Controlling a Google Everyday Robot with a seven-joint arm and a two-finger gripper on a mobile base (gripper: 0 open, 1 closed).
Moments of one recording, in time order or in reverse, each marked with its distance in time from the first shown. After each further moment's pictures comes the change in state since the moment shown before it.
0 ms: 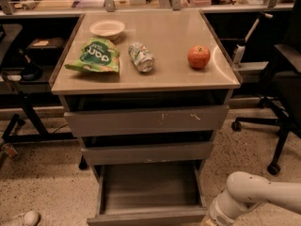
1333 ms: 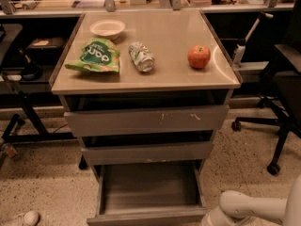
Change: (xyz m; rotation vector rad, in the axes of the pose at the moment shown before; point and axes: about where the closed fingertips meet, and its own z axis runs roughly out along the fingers) arm 0.022 -0.029 0.131 -0.112 -0.092 0.140
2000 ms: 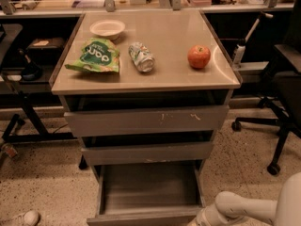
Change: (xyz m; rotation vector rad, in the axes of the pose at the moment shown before) arm -0.026 -0.043 0.034 0.054 -0.106 0.053
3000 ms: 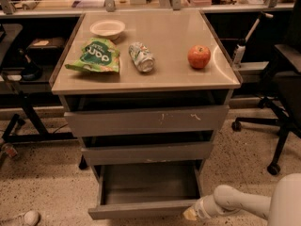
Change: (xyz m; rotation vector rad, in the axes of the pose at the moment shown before) arm -0.039 -0.058 0.008 0.096 -0.102 0.042
